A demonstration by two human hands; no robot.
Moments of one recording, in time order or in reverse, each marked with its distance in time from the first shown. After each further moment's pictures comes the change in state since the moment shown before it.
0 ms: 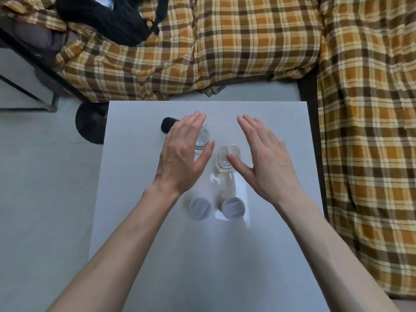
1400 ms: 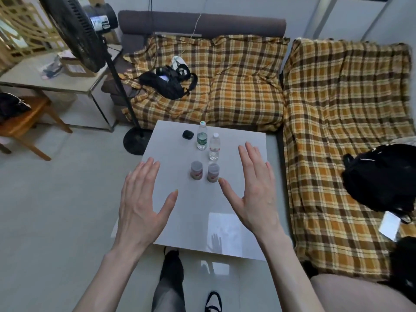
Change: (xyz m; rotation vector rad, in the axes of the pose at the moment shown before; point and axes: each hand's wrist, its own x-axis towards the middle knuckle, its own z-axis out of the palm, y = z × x) left_hand -0.423 0.303 -0.250 0.163 0.311 -0.187; right_hand -0.420 -0.127 -0.241 0.115 0.354 -0.171
